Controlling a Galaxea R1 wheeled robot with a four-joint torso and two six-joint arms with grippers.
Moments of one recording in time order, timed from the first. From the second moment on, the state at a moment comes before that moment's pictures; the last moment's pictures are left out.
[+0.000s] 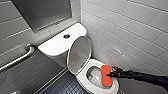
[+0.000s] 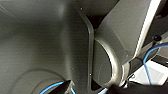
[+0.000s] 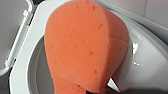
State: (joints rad) left arm 1.44 2.79 -2.19 0.10 0.09 0.06; right arm -0.43 2.53 -1.93 0.00 -0.26 0.37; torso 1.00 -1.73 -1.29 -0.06
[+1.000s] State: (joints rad) left arm 1.44 2.81 -2.19 0.11 0.10 0.06; right arm -0.67 2.23 -1.66 0.01 0.00 0.47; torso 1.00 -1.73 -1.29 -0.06
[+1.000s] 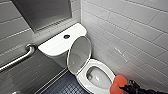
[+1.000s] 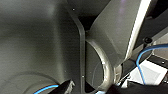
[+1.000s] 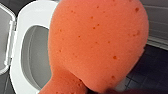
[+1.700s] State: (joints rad) left arm 1.42 2.81 -2.19 0.11 0.10 0.06; right arm -0.96 2.07 -1.49 0.00 0.06 0.48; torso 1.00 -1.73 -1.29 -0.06
